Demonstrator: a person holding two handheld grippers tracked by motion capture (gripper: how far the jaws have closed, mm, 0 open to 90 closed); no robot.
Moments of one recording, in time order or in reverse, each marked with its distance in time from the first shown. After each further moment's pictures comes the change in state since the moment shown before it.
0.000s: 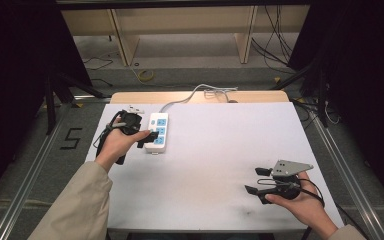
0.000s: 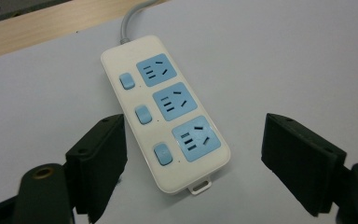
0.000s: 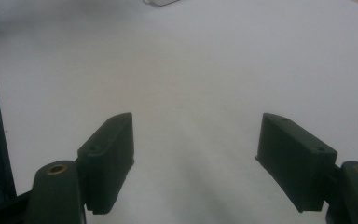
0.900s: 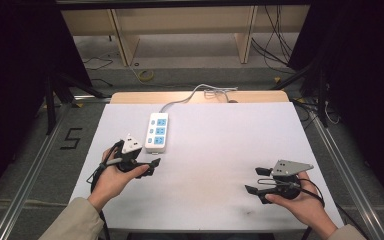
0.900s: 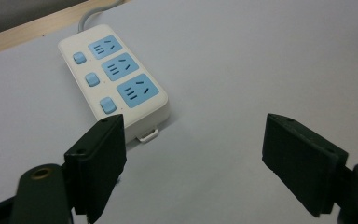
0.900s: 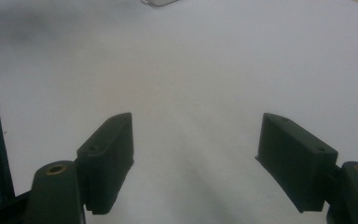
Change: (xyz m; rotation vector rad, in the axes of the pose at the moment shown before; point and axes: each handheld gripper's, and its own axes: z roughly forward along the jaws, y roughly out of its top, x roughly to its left) left arm -0.045 -0.073 -0.036 -0.123 -0.042 0.133; right arm -0.001 0.000 0.000 0.001 -0.003 0.005
